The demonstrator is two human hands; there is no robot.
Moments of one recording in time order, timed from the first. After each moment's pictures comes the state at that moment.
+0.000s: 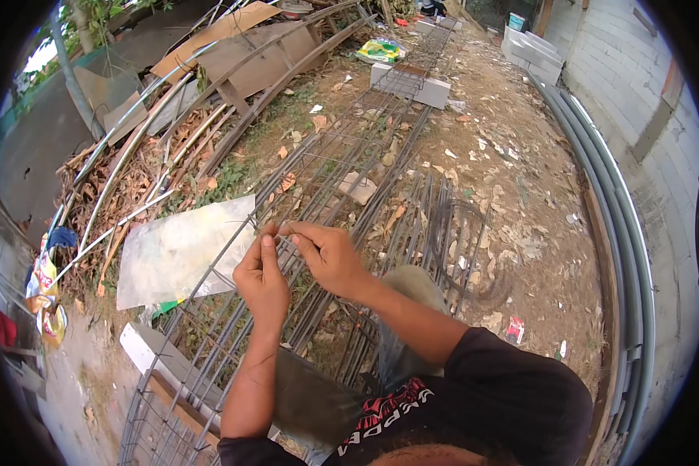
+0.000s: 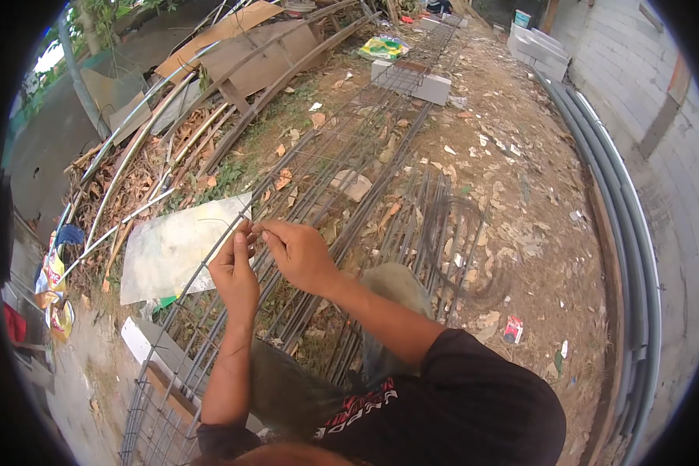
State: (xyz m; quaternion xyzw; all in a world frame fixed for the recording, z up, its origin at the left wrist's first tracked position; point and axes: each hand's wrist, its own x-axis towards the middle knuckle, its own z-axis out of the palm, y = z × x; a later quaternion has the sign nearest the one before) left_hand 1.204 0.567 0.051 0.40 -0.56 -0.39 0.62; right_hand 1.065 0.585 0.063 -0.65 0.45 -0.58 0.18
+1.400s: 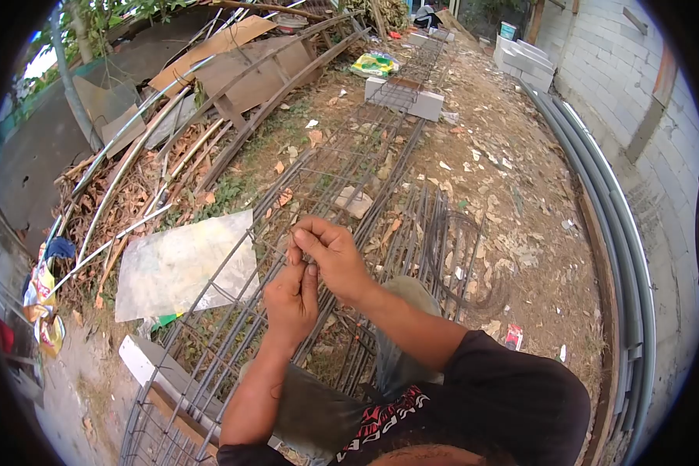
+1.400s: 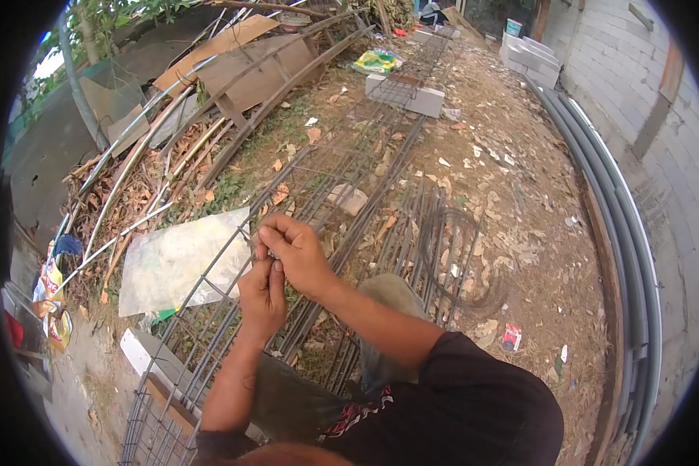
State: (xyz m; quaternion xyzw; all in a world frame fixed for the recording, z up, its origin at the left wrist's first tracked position) left_hand 1.200 0.584 0.047 0.33 -0.78 -0.22 0.48; right_hand 1.066 0.575 0.074 -0.51 0.28 -0.66 0.48
